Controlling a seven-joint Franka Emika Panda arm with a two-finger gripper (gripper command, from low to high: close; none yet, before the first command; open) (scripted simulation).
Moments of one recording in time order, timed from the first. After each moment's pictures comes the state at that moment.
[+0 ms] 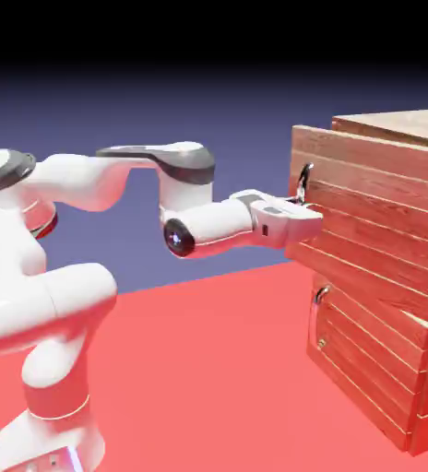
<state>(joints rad) 1.86 1.33 -2.07 -2.83 2.62 1.83 -0.88</state>
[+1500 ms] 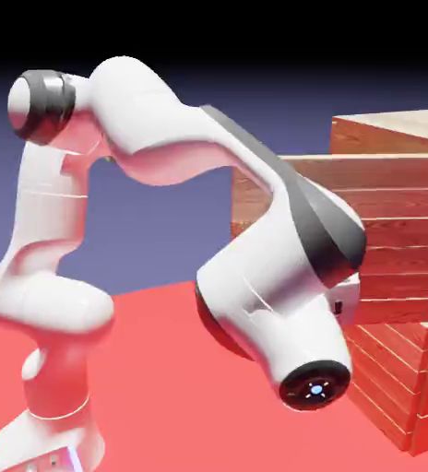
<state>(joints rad) 0.74 0.19 -1.90 -2.20 1.15 0.81 -1.60</state>
